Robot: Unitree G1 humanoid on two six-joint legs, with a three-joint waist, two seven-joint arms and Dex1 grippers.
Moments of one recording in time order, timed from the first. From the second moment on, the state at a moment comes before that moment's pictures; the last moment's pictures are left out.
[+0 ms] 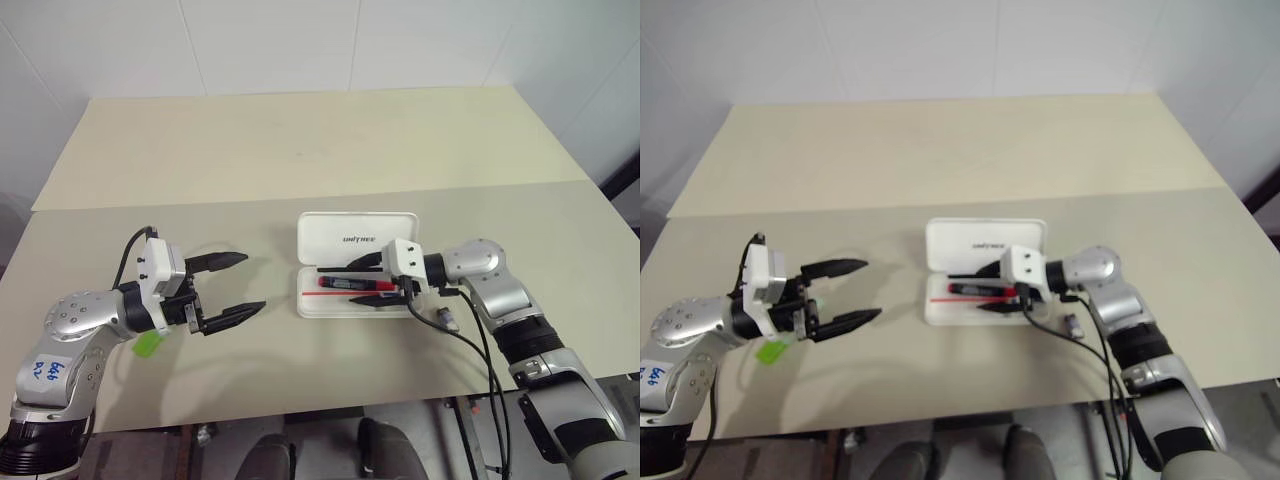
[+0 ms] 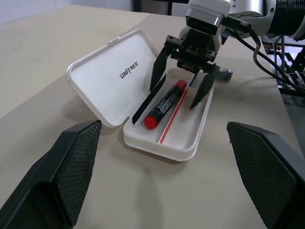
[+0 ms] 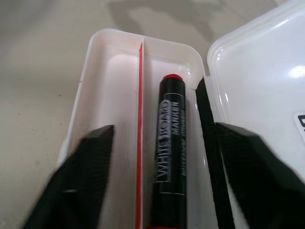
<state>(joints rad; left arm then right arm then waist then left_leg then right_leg) -0.11 0.72 0.22 -0.30 -0.59 0.34 -0.99 -0.68 -0.51 0.26 0.40 0.13 -0.15 1.30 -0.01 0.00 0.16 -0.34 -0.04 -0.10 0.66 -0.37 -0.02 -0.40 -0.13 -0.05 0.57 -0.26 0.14</state>
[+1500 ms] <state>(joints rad) 0.26 0.59 0.49 0.00 -0.40 -0.01 -0.84 -0.53 -0.83 0.08 0.17 0.58 0.00 1.54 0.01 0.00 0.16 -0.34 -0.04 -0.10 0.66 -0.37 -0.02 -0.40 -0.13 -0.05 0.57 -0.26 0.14</state>
